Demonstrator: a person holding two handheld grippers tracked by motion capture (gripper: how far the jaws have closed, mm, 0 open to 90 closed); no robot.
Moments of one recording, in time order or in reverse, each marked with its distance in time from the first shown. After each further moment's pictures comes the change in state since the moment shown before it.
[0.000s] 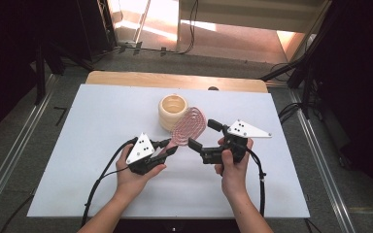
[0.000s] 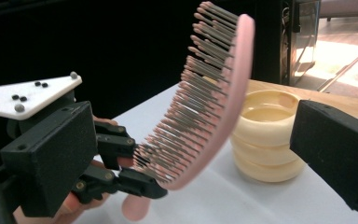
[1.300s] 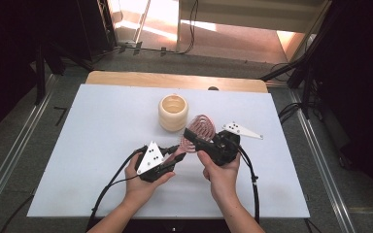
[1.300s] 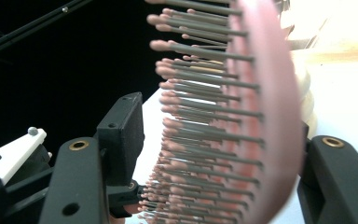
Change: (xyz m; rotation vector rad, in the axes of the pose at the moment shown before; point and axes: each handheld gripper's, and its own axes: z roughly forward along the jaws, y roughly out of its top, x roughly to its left) left arm -0.025 -0.008 0.013 -0.020 0.008 0.028; right arm 0.005 -0.013 0.019 0.006 -0.093 0.271
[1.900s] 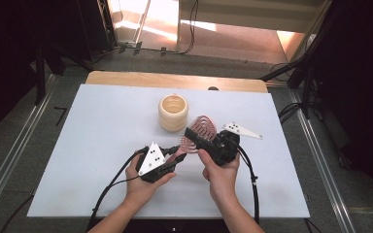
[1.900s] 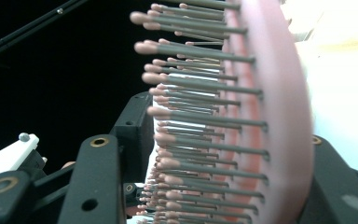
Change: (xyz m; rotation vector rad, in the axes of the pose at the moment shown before) left arm -0.001 -0.001 0.001 0.006 0.007 0.013; right arm -0.003 -0.002 0.002 0.007 -0.009 0.037
